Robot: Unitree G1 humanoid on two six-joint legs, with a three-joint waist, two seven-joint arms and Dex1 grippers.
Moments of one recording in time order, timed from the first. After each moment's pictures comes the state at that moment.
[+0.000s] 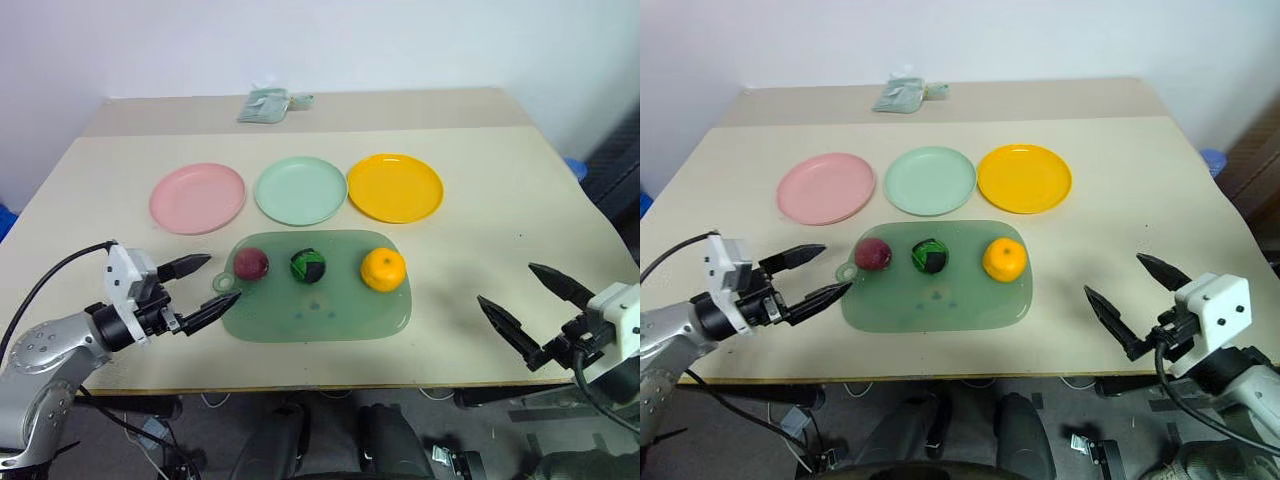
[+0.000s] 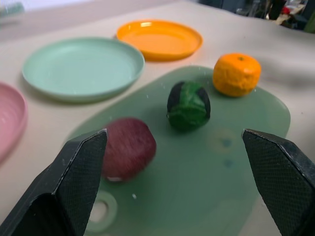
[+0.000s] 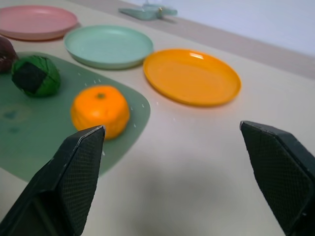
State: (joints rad) left arm 0.16 0.74 0.33 -0.46 -0.70 0.44 -0.83; right arm 0.51 -0.58 -0.60 -0.79 0.61 0.37 0.58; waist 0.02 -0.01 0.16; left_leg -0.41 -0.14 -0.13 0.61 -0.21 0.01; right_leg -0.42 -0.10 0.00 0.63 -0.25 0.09
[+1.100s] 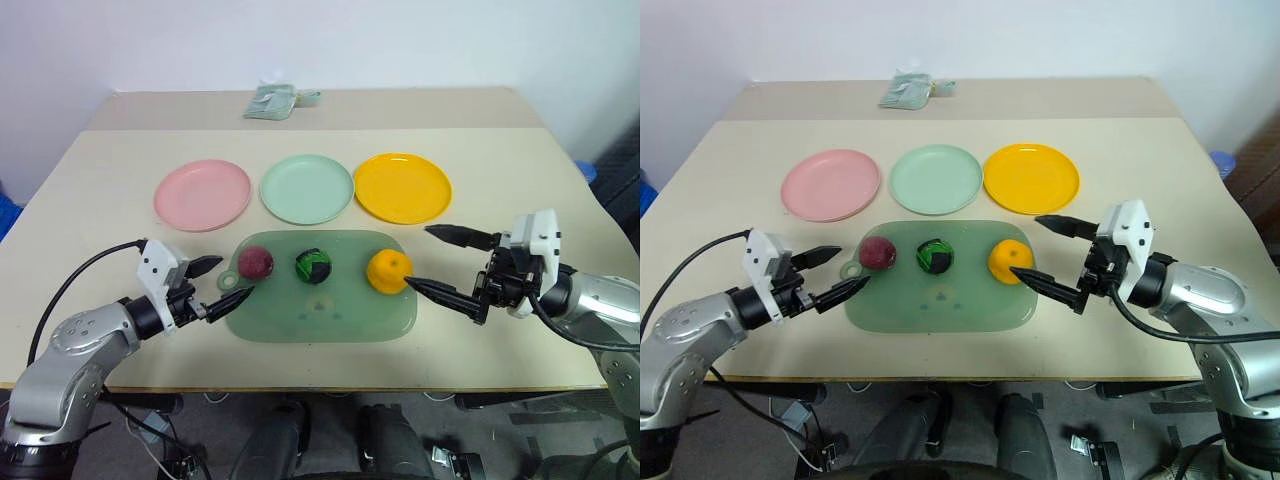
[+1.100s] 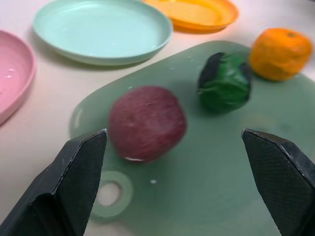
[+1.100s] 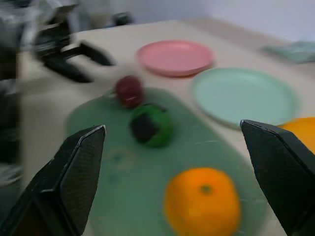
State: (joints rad) left arm 0.02 0.68 0.21 -0.37 -0.58 0.53 -0.73; right arm -0.10 -0.81 -0.21 -0.46 0.72 0.47 0.95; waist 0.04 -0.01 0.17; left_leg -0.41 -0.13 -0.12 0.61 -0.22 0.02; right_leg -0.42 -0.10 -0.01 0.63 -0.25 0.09
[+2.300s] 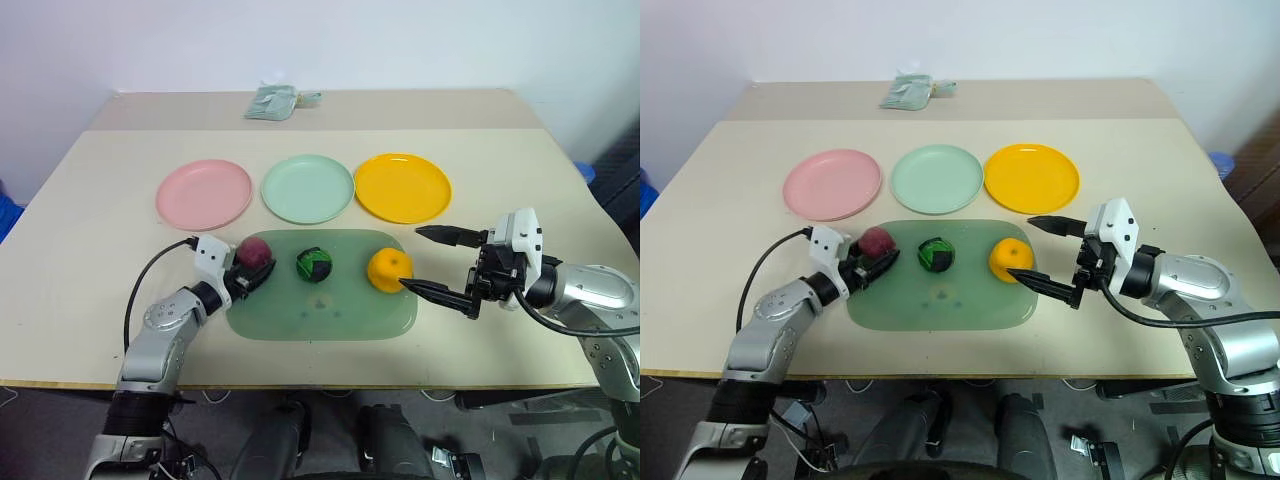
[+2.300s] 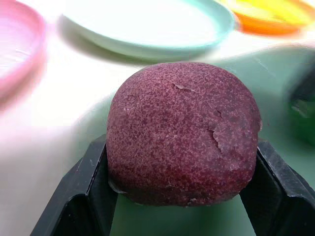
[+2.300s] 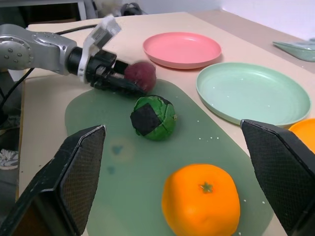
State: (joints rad) left arm -0.24 0.34 0.09 0.03 -0.31 0.29 -0.48; right arm -0.15 -0.80 -0.17 -0.40 0.65 0.43 0.96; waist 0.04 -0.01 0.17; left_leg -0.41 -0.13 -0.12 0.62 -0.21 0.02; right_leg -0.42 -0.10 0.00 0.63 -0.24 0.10
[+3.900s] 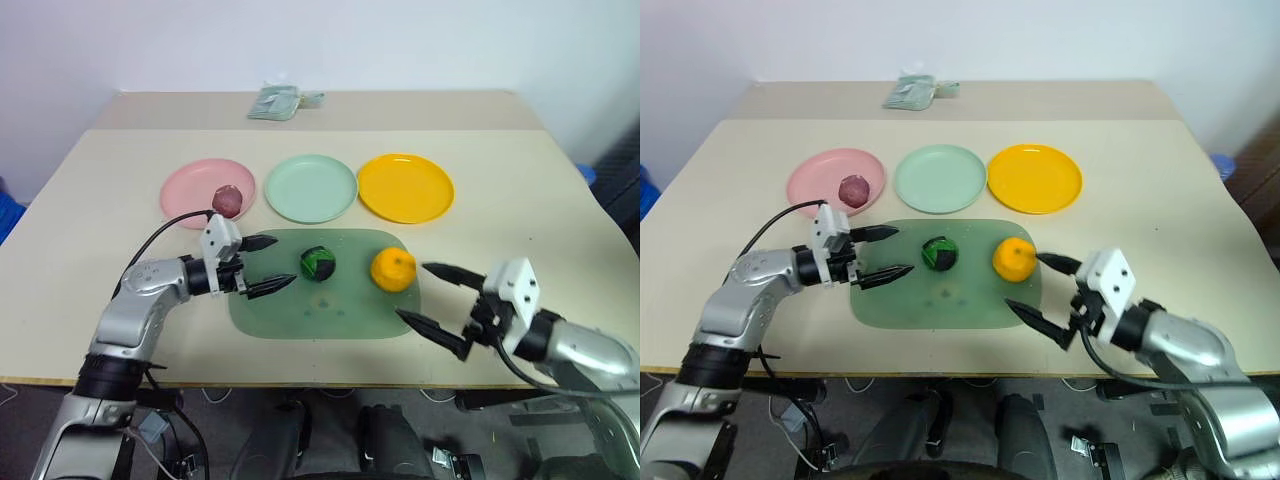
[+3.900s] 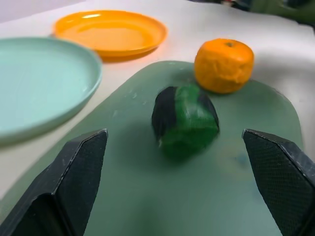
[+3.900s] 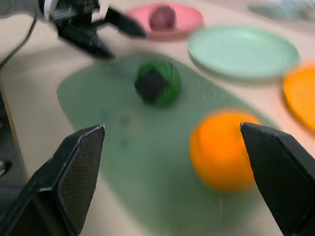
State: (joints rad) left arm -0.44 0.54 -0.09 0.13 -0.37 0.25 -1.08; right arm 0.31 -0.68 -0.31 -0.72 0.57 0.48 0.75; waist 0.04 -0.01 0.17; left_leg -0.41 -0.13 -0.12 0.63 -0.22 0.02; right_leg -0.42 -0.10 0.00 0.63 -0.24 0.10
